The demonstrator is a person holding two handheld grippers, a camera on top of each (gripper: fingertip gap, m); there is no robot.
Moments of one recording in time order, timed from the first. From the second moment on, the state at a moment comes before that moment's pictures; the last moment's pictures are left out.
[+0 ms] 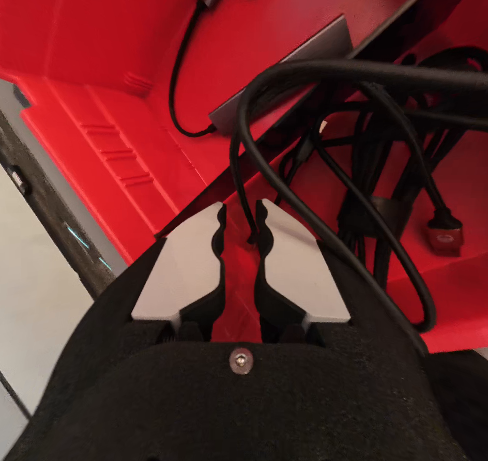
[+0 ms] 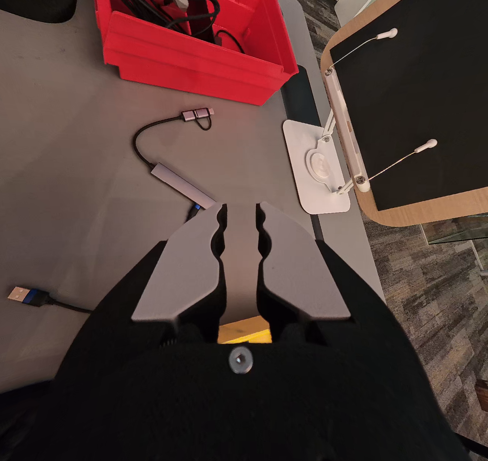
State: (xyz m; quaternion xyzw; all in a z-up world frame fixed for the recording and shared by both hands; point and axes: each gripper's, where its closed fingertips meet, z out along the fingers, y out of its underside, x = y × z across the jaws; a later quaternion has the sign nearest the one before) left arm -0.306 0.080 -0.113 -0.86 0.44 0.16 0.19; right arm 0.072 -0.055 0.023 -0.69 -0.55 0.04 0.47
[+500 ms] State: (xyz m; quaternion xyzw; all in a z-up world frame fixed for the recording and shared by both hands) left arm -0.333 0.080 0.015 -0.80 0.43 0.36 0.20; right arm 0.068 -0.051 0.016 -0.69 -0.56 0.03 0.46
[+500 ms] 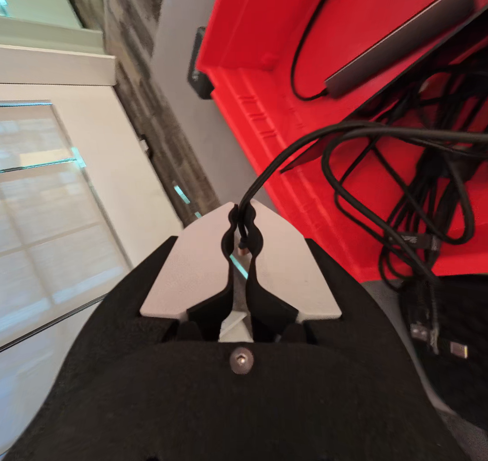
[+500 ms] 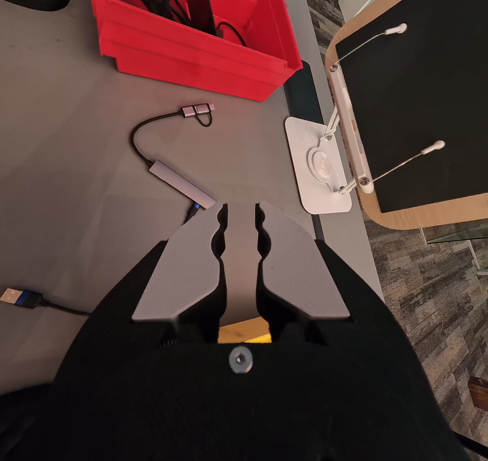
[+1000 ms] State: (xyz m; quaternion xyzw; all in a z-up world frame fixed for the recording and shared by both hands) left arm -0.275 0.070 0.127 -0.79 0.40 0.37 0.30; right arm 0.042 -0.058 0.028 -0.66 -0.57 0.06 0.49
